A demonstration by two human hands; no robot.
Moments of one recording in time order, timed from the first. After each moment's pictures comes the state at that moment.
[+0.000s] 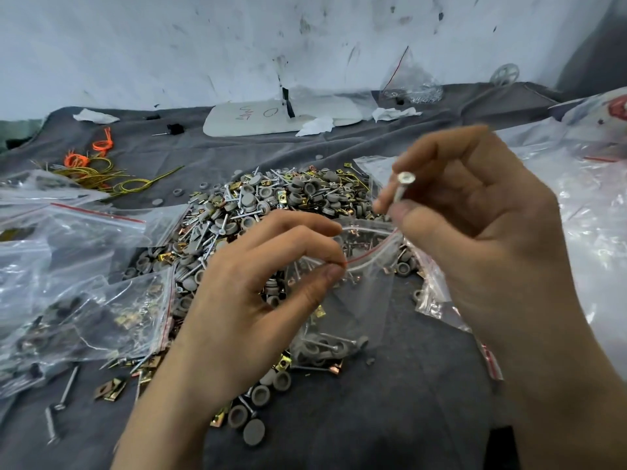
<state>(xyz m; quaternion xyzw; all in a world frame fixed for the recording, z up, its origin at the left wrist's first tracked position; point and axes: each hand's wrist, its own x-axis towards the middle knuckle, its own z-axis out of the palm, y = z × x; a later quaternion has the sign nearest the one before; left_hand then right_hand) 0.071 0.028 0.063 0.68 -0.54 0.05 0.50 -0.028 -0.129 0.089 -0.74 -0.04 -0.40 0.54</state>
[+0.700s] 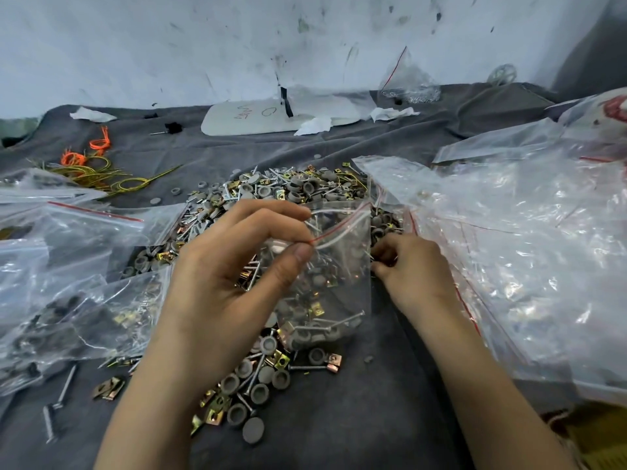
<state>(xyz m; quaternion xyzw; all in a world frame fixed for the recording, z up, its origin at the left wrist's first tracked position) 0.078 0.034 0.064 0.69 -0.49 0.05 0.54 0.021 -0.169 0.002 -0.89 0.33 -0.17 0.25</state>
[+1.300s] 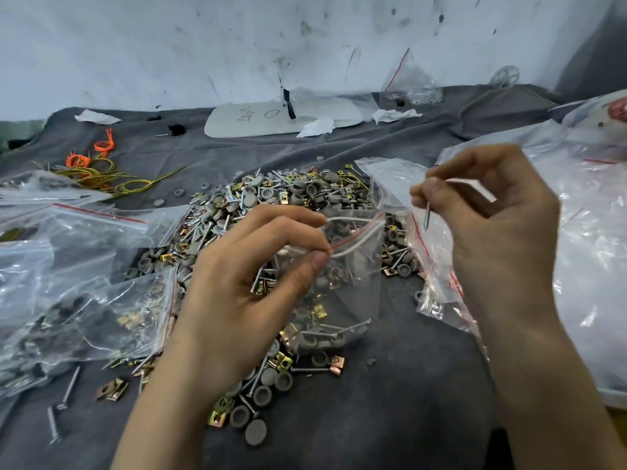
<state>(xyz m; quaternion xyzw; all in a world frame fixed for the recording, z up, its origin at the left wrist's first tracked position) 0.075 0.029 0.063 0.68 -0.50 0.06 0.53 -0.014 -0.155 0.070 -0.66 0.10 -0.50 0.55</state>
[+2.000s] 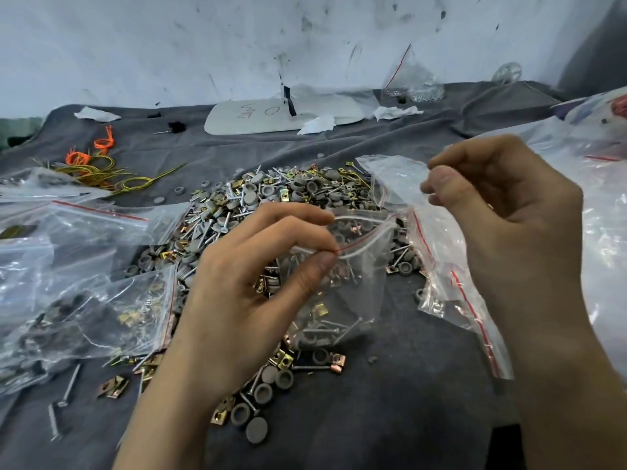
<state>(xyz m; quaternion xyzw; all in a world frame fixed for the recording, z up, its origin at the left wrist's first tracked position) 0.074 0.029 0.061 0.67 -0.52 0.06 0.52 -0.025 -0.149 0.080 -0.73 0.08 -0.49 0.48</state>
